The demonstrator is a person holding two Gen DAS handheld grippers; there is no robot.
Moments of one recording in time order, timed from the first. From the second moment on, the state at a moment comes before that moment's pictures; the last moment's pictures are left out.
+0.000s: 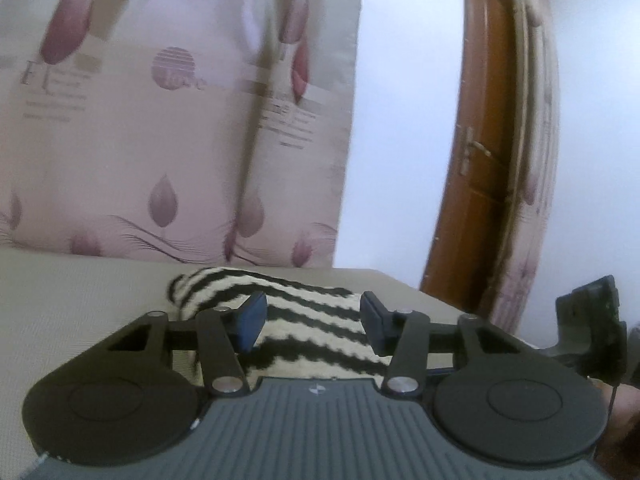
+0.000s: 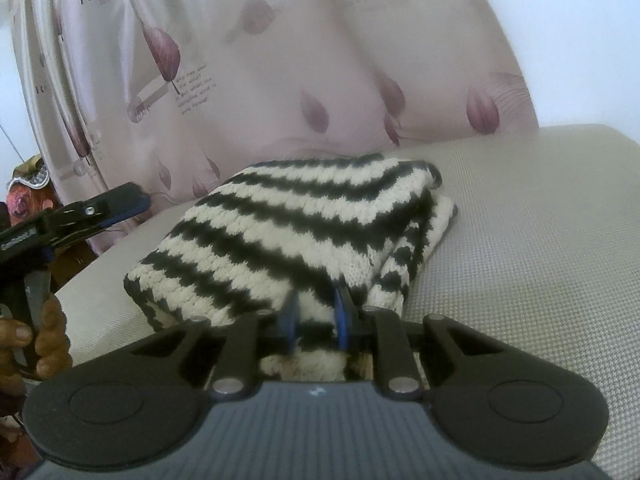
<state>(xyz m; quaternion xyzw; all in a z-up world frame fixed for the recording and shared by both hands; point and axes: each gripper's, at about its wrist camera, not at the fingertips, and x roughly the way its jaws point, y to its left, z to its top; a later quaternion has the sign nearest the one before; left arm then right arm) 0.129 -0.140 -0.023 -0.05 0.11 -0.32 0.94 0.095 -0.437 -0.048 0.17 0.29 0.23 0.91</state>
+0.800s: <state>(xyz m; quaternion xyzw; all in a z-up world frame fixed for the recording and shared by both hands) 0.145 -0.149 -0.060 -0.03 0.23 -0.28 0.93 0.093 -0.458 -0.013 0.22 0.24 0.24 0.92</state>
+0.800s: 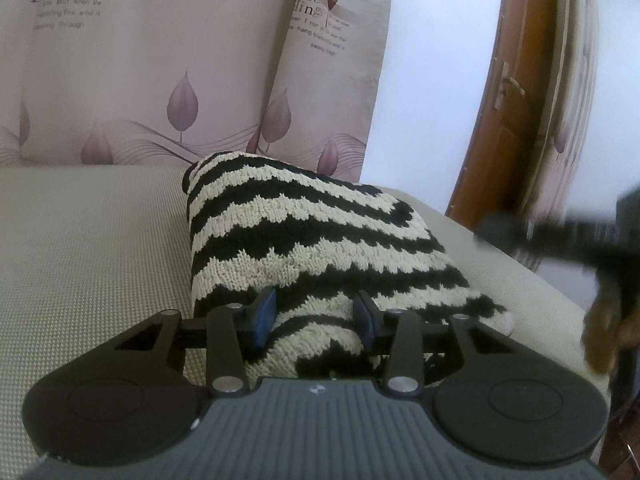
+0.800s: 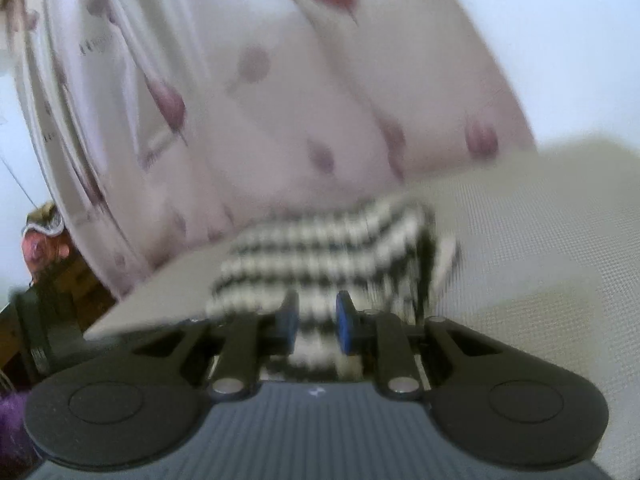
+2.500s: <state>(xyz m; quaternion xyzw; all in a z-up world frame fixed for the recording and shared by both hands) 0.137 -0.154 -0.059 -0.01 0.22 -0.28 0.93 0.292 -0.343 -0.023 0.16 0.38 0.30 0.86</state>
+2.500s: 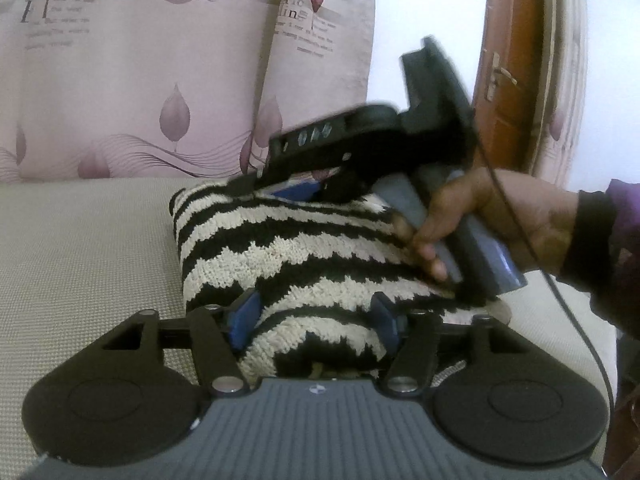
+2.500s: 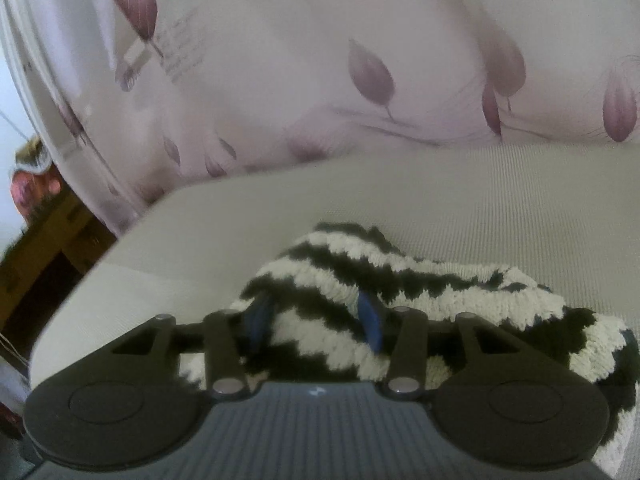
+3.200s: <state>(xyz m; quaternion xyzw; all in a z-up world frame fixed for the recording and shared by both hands) 0.133 -0.150 -0.057 -0.02 0.21 -0.29 0.93 0.174 -0.384 0.015 0.15 0.27 0.27 0.91</state>
